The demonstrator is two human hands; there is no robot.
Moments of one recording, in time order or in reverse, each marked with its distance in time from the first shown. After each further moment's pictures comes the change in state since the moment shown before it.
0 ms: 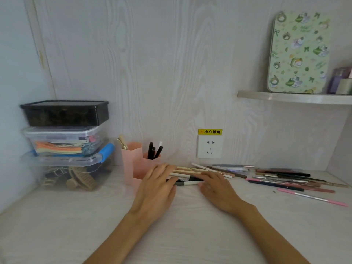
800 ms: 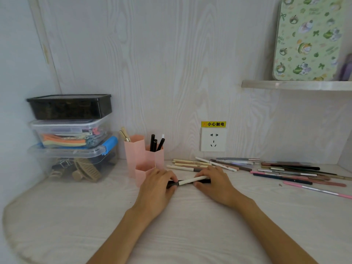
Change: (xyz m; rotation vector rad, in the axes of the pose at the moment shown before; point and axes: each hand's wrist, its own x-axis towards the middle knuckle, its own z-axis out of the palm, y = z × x) left_hand -0.013 0.002 0.011 -0.359 -0.274 -0.343; right_hand 0.002 -0.020 0.003 0.145 0.010 0.051
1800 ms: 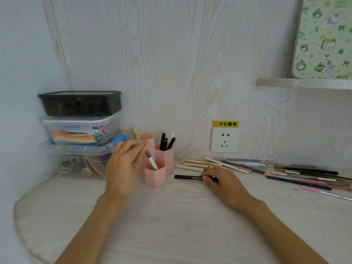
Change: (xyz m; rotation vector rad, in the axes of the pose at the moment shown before) left_hand 0.005 -0.056 -0.063 0.073 0.599 0.025; right_hand 0.004 -0.005 0.002 -0.048 0.011 -0.110
